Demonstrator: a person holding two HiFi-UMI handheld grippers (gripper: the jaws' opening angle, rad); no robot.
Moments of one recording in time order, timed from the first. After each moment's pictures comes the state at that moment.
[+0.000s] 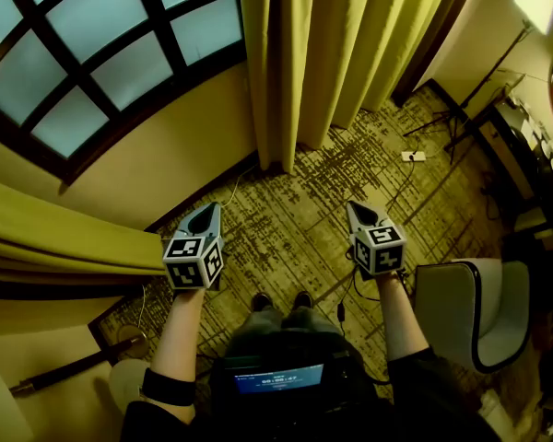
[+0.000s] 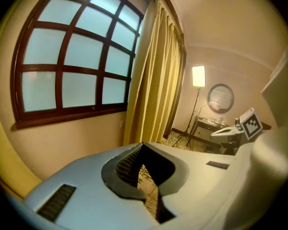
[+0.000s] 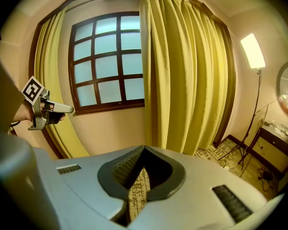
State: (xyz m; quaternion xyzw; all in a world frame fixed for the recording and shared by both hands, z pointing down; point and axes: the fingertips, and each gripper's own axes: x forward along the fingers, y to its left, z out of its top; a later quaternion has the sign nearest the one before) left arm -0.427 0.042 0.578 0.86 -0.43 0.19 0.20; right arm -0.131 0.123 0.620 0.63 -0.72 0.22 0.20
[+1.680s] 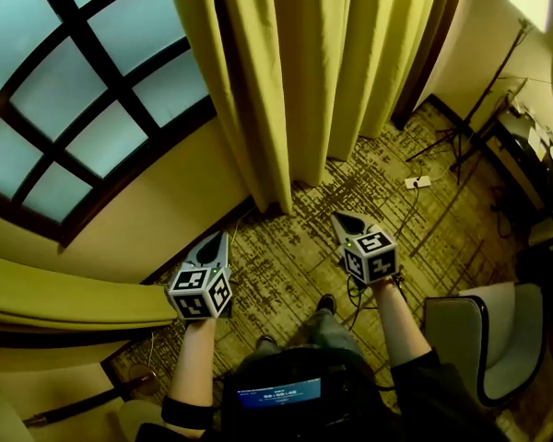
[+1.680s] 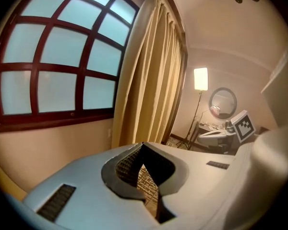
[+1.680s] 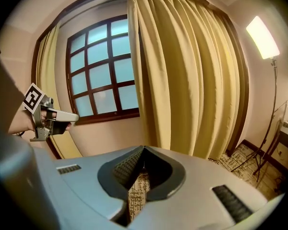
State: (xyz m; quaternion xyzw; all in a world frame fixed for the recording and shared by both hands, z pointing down) left arm -0.298 -0.040 0.563 0.86 -0.43 0.16 0.20; right arm -0.052 -0.003 0.607 0.58 -0.77 0.22 0.16
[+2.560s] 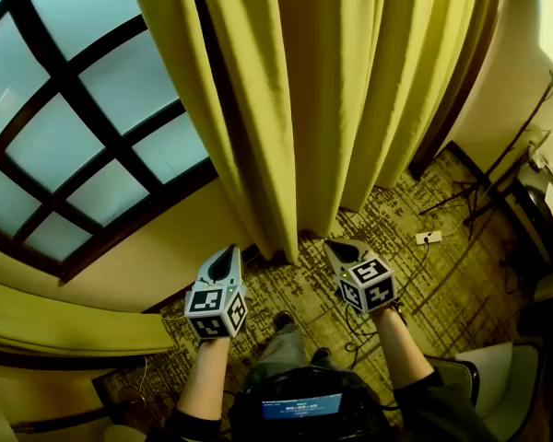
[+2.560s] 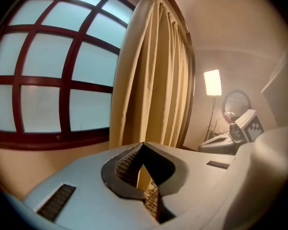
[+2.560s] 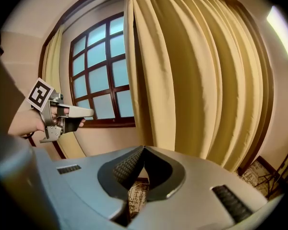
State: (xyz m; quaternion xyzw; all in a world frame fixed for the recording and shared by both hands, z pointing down) left arm -0.213 -0.183 0.521 0.85 -0.49 0.12 0.16; right arm -0.015 -0.153 0.571 0.51 -0.82 0.19 0.18
